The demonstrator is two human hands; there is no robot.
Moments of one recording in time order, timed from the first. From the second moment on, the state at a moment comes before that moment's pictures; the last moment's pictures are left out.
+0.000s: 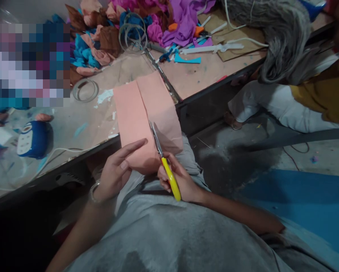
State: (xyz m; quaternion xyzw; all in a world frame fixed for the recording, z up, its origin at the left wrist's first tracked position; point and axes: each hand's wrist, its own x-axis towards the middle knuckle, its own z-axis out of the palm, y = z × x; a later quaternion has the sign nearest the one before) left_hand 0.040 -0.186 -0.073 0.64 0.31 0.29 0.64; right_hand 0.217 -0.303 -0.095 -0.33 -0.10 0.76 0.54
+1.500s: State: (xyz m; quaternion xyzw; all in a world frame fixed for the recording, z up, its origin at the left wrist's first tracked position) left_hand 0.041 -0.159 -0.062 0.69 0.27 0.28 0.62; right_hand 0.222 -0.296 -0.091 -0.32 -0.10 0.77 0.54
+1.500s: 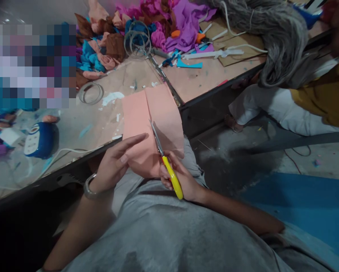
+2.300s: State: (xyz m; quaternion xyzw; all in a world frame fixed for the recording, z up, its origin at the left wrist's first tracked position) left_hand 0.033 -0.168 -0.062 0.73 0.29 0.27 0.56; right_hand 0.217 -0.296 -0.094 -0.27 -0.14 0.78 0.54
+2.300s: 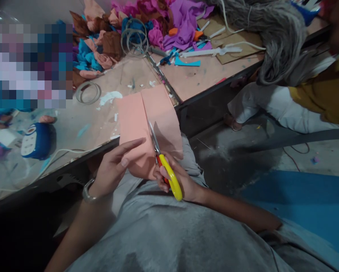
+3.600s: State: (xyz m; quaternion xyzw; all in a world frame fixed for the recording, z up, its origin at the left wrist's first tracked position) left_hand 0.033 -0.175 -0.062 0.72 0.31 0.26 0.56; right_hand 0.209 -0.299 -0.087 -0.31 -0.09 0.77 0.55
